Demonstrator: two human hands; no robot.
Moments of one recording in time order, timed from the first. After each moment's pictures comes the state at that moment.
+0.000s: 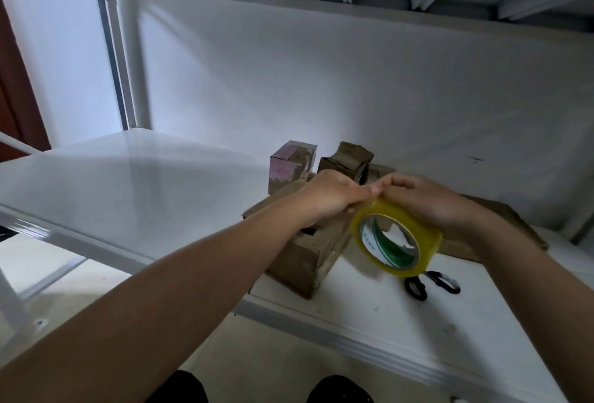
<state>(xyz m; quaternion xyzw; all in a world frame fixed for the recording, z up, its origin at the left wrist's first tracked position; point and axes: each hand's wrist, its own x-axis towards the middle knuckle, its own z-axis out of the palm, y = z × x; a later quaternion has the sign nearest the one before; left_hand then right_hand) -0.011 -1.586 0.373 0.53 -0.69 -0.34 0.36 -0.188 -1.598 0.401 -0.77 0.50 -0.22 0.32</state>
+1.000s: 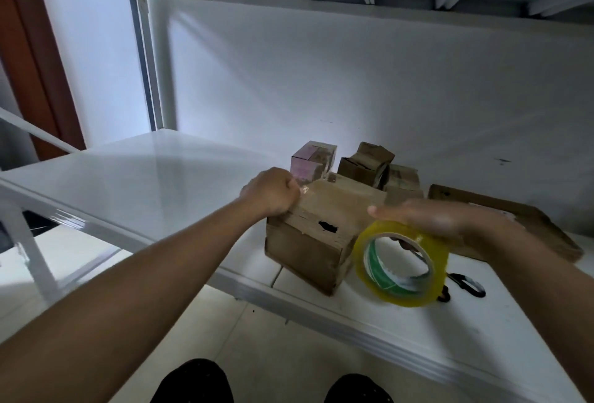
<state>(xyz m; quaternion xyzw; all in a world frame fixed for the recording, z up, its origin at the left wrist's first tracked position) 0.083 -1.566 0.360 0.71 -0.64 -0.14 0.27 -0.170 -1.585 0.396 -0.79 0.48 0.00 0.38</state>
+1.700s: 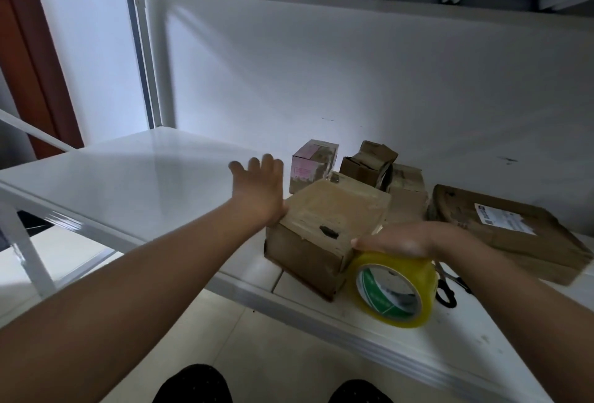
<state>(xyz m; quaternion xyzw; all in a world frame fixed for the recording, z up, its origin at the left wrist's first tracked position) 0.093 -1.579 0.345 0.76 -0.61 0.20 0.00 -0.134 -1.593 0.368 -0.80 0.52 0.13 0.27</state>
